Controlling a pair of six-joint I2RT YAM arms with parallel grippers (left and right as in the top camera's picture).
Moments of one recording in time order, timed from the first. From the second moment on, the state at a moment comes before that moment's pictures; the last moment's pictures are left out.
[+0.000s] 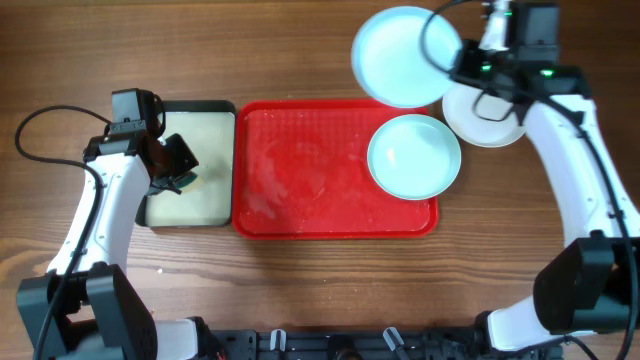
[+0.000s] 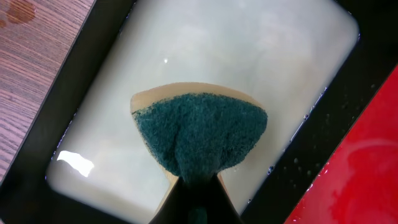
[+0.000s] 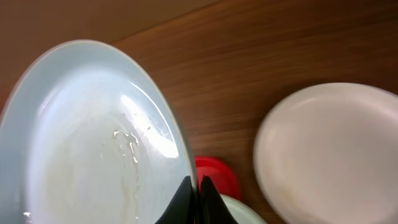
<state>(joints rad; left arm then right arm) 0.14 1.55 1.05 -0.78 0.00 -0.42 0.00 1.70 1.47 -0.59 -0.19 0.31</state>
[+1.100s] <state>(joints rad) 0.14 1.55 1.05 -0.78 0.01 -0.42 -0.33 2.01 1.41 -0.58 -0.05 0.31</state>
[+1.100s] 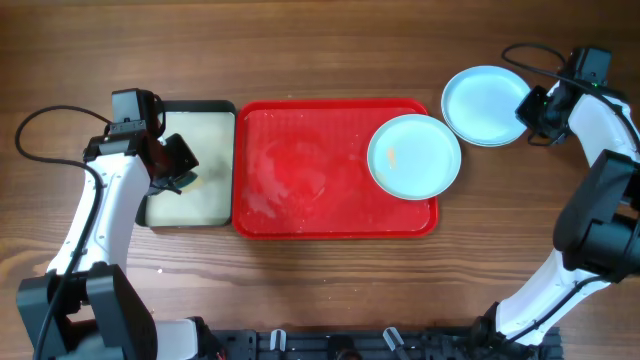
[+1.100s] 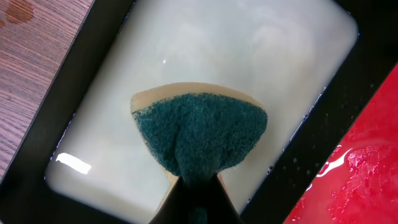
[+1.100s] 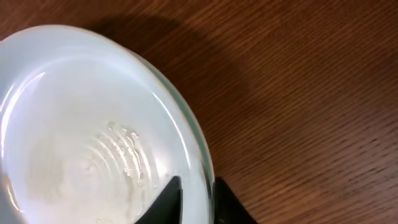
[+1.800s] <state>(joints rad) 0.14 1.55 1.05 -0.78 0.01 -0.42 -0.12 2.01 1.61 -1.01 -0.18 0.04</state>
